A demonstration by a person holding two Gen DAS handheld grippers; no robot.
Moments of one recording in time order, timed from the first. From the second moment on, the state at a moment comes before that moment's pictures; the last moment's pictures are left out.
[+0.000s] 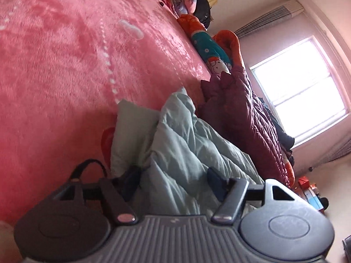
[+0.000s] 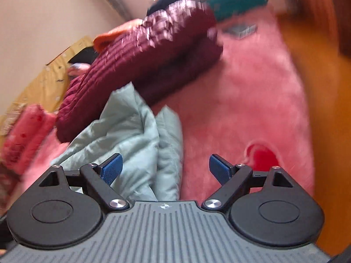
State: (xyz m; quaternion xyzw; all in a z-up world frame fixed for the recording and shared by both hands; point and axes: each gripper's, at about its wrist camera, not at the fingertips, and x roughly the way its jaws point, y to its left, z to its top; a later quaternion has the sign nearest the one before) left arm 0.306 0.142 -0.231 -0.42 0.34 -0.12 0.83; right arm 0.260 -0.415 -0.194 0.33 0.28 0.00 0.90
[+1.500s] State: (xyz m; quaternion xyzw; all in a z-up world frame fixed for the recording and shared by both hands) left arm 0.302 0.138 -0.207 -0.47 0.34 -0.17 0.79; right arm 0.276 -0.368 -0.155 0.27 0.30 0.10 0.91
